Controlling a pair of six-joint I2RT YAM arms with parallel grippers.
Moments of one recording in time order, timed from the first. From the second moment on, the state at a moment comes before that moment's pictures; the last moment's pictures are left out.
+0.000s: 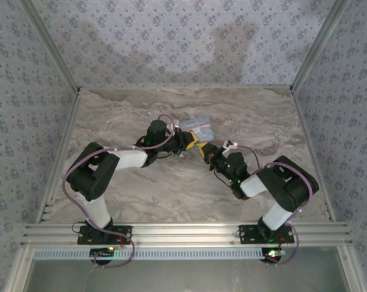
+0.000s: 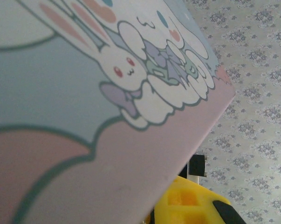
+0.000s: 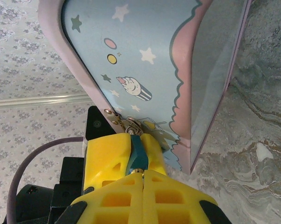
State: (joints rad) left arm -0.63 1.80 0.90 0.57 0.58 -1.36; right arm 0.60 1.64 0.31 1.27 -0.09 1.60
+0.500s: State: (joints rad) left arm -0.65 1.80 0.89 0.57 0.53 -1.36; right arm 0.59 1.64 0.33 1.23 -0.09 1.56
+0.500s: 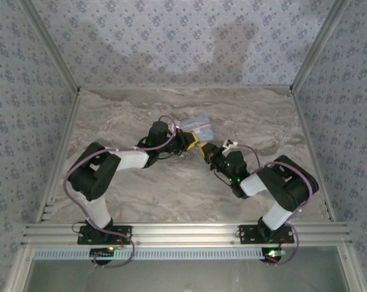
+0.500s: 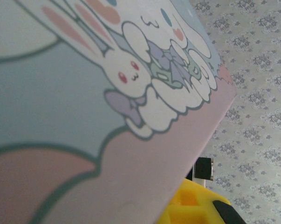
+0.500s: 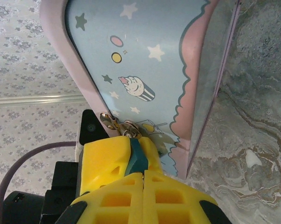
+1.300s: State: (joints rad) left arm -0.69 1.84 0.89 0.59 0.44 -1.36; right arm 0.58 1.65 0.33 1.17 -0.09 1.52
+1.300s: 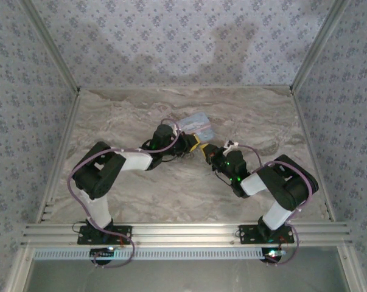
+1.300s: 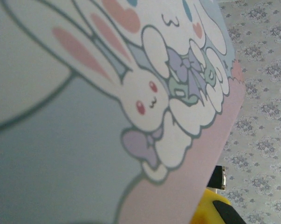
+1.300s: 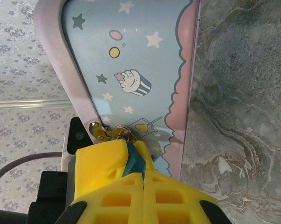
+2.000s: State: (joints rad) left arm -0.69 1.82 0.89 0.44 0.45 -1.28; right arm 0.58 1.65 0.33 1.09 -0.16 1.50
